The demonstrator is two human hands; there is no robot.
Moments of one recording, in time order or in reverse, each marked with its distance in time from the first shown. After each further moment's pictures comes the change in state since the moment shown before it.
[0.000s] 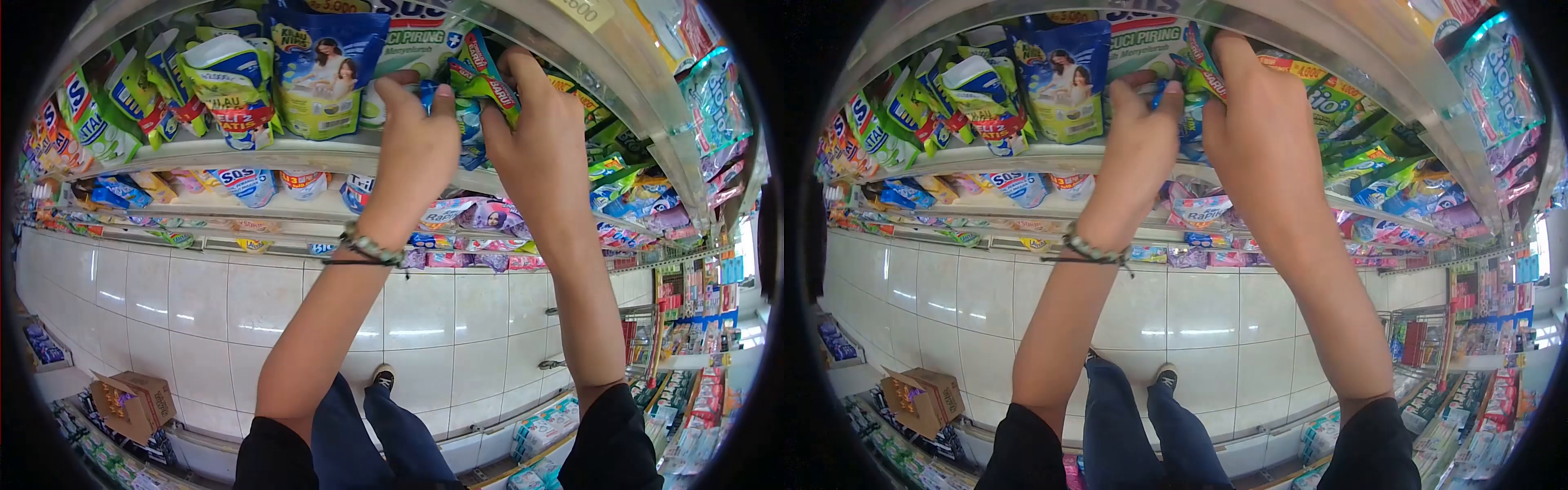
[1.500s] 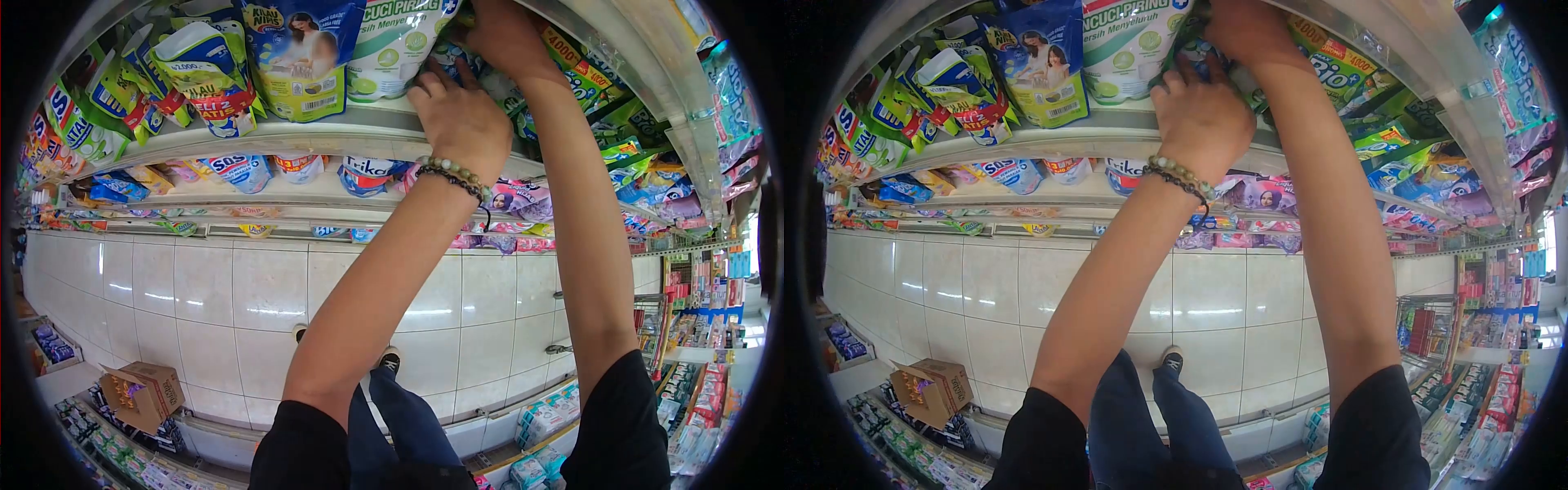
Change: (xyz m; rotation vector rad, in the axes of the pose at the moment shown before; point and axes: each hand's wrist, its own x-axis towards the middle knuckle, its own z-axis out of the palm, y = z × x) left_hand 0.014 -0.053 0.069 1.386 -0.057 0.218; right_hand 0.066 0.116 0.086 -0.206 -0.059 -0.089
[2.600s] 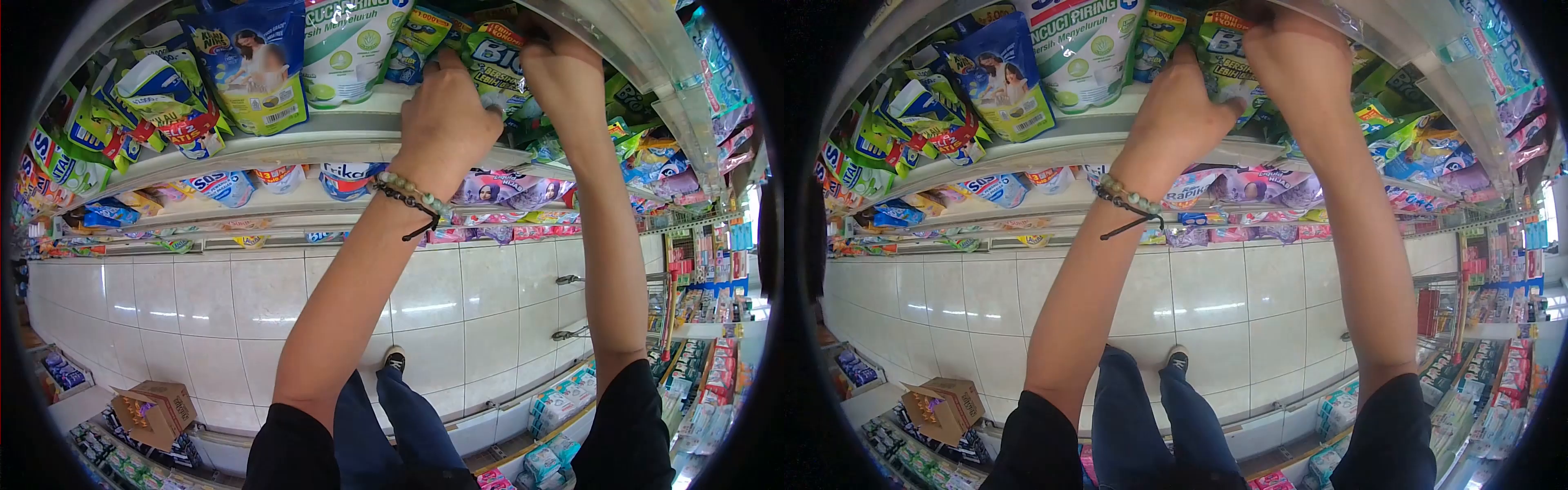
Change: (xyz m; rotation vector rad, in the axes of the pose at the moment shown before) left_hand 0.005 -0.003 -0.022 -0.659 -0.035 0.093; right_hand -0.070 -0.007 -0.100 0.165 0.137 0.065
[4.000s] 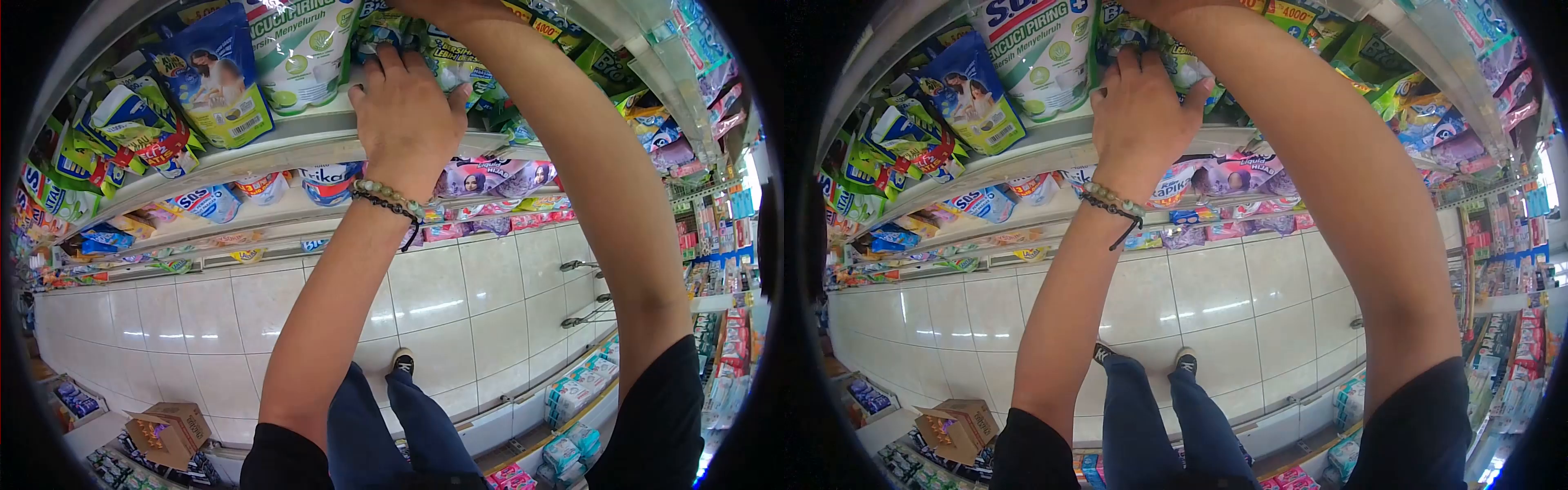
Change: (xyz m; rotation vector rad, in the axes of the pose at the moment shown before) left_hand -0.016 -0.010 0.023 0.538 0.263 0.220; right_hand 0.065 0.008 0.072 -0.220 0.360 -0.225
